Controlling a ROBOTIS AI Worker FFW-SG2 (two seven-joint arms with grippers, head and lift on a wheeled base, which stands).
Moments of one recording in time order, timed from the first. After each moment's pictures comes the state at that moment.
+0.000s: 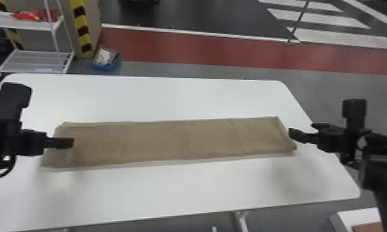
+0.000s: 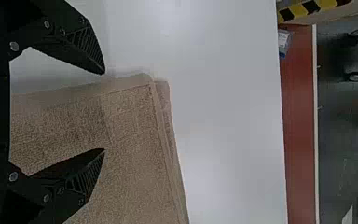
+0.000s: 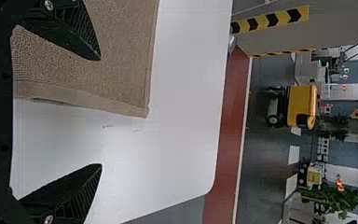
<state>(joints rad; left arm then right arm) -0.27 0.39 -0.09 -1.62 0.33 1.12 -0.17 -0.20 -0.40 -0.37 -1.35 0.08 0.53 0.70</state>
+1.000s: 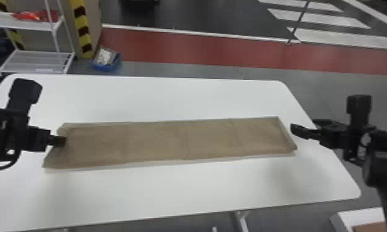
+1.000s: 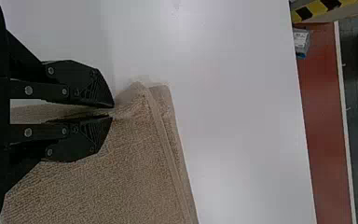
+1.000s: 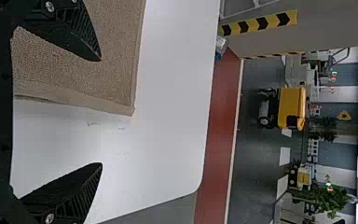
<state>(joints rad) -0.37 0.39 -0.17 -1.54 0.27 1.22 -0.19 -0.21 -0.42 -0.37 -1.36 0.05 0.53 0.71</state>
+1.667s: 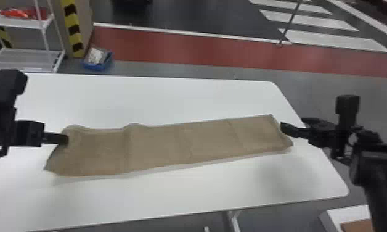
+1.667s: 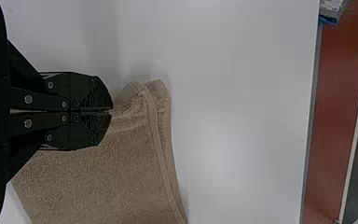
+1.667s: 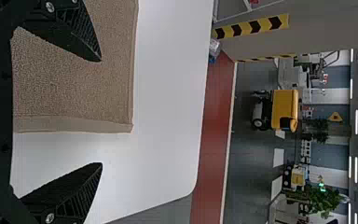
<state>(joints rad) -0.40 0.37 -0.08 -1.60 0.50 1.40 -0.16 -0.21 -0.41 -0.37 -1.36 0.03 0.51 0.71</state>
